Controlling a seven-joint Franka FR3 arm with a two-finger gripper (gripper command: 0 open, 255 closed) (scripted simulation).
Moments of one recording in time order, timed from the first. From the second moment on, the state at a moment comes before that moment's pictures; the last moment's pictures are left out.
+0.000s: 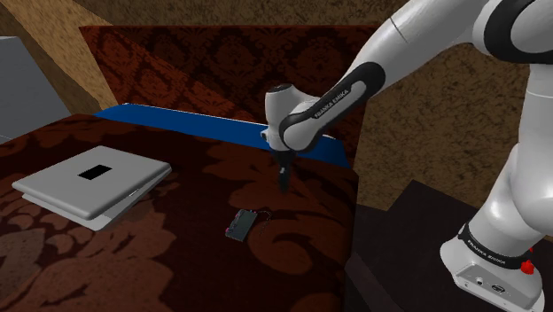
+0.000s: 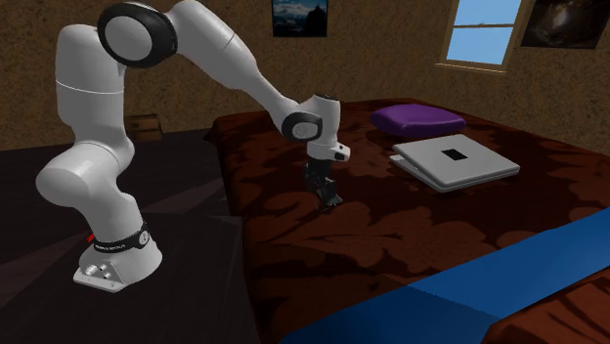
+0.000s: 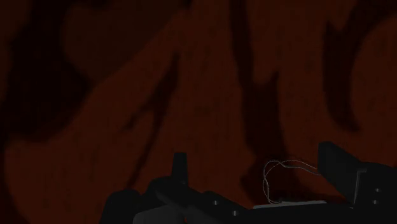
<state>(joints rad) 0.20 0.32 0.19 -2.07 -0.03 2.33 -0.24</state>
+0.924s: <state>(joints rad) 0.28 0.65 0.21 -1.81 -0.10 2.43 -0.29</state>
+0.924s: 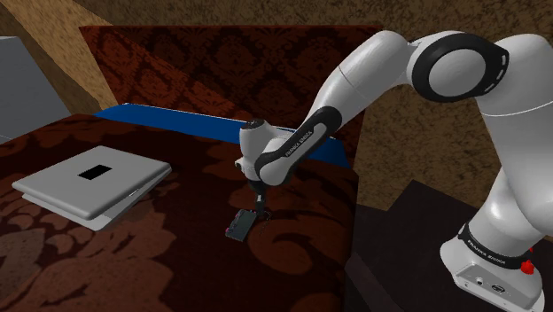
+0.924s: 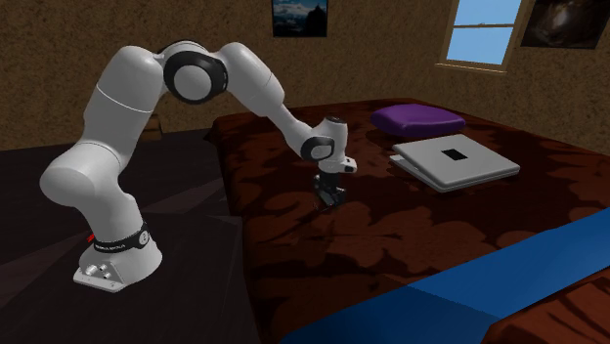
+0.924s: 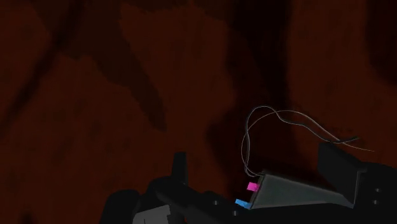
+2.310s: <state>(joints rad) 0.28 0.60 0.22 -1.81 -0.09 2.39 -0.29</state>
